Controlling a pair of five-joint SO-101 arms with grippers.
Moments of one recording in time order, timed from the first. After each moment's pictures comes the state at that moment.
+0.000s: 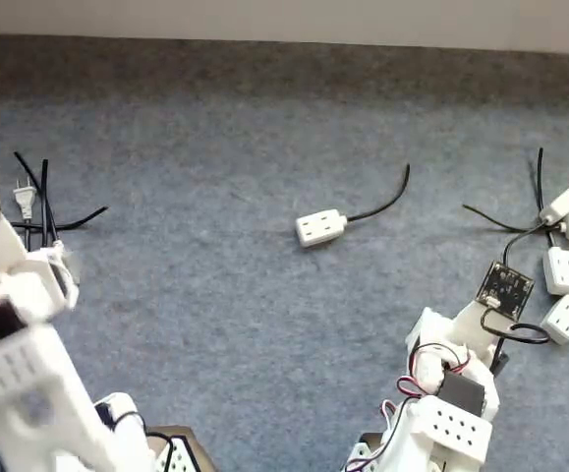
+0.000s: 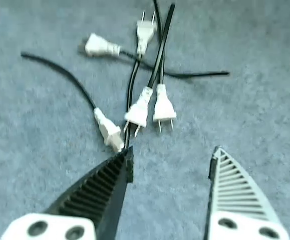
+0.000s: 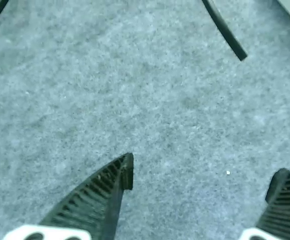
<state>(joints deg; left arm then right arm) -38.1 -49.6 42.7 73.4 0.1 19.6 -82.1 95.5 44.3 -4.2</state>
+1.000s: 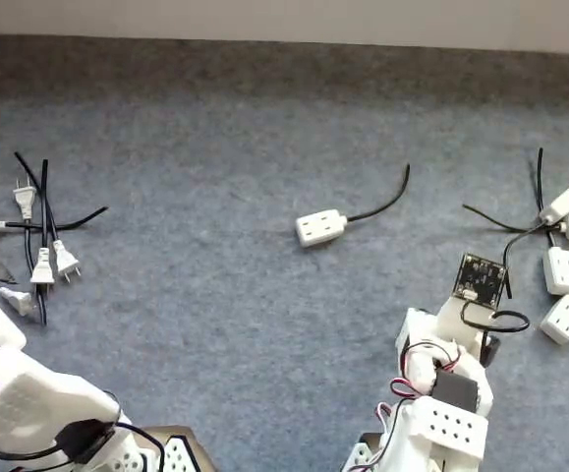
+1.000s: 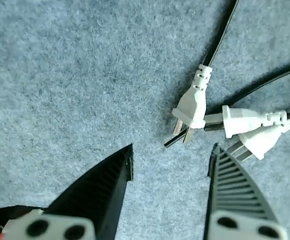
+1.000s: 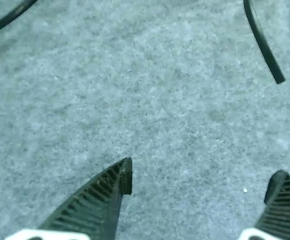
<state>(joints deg) -55.3 10.4 1.0 91.2 32.5 14.6 -82.1 95.5 44.3 2.1</state>
